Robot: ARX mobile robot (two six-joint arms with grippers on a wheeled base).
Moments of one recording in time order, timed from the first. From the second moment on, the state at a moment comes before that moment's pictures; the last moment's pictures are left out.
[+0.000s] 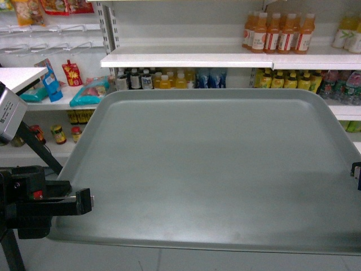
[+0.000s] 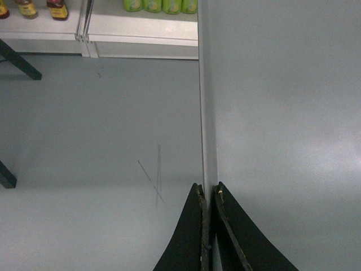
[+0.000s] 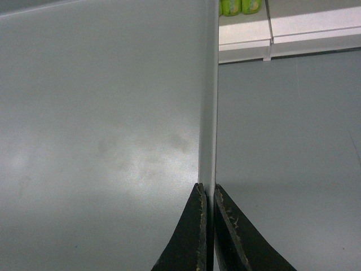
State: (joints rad) left arm -0.32 1.39 0.39 0.43 -0.19 -0.25; right arm 0.16 1.39 0.45 0.39 -0.01 0.23
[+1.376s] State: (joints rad) left arm -0.32 1.39 0.39 0.43 -0.19 -0.25; right arm 0.16 1.39 0.45 0.39 -0.01 0.23
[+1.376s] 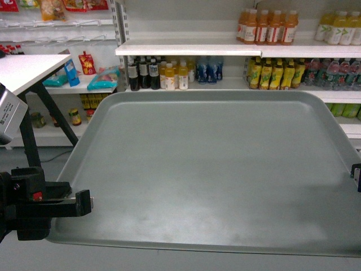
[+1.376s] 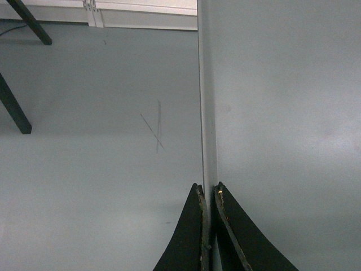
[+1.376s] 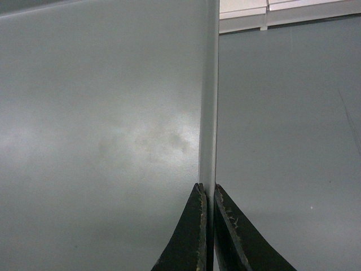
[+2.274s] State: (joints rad) left arm -0.32 1.39 0.39 0.43 -0.19 -0.25; right arm 0.16 1.39 0.45 0.39 -0.01 0.23
